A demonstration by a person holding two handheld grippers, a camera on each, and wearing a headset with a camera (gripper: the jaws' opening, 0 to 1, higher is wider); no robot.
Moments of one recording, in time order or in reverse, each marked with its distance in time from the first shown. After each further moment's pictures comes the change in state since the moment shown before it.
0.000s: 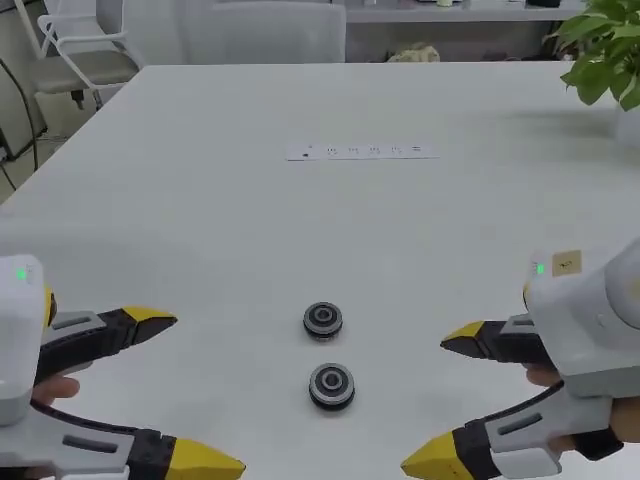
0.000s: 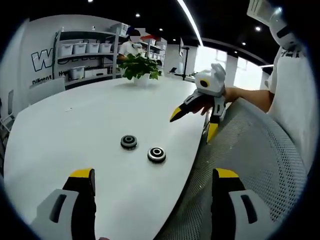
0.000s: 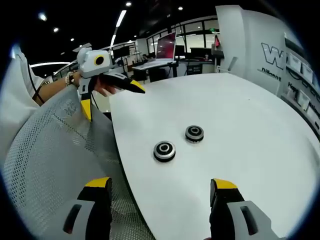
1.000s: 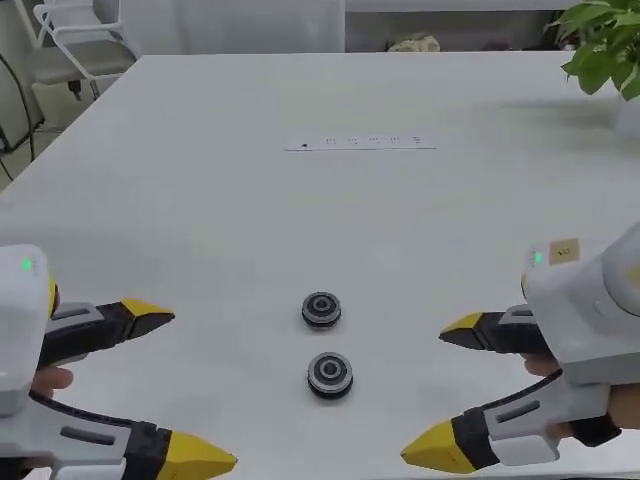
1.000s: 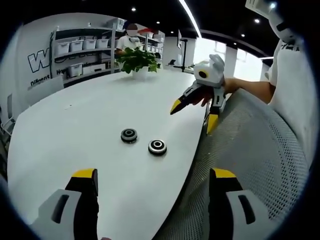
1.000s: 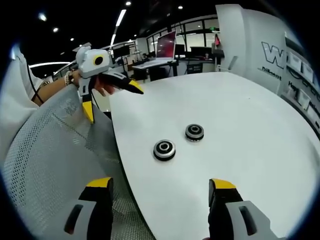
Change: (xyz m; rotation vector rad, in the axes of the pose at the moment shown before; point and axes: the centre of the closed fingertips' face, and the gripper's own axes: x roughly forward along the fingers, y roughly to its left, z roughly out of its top) left arm -0.001 0.000 -0.009 0.037 0.071 0.009; right arm 0.001 -0.001 -0.001 0.004 0.006 0.006
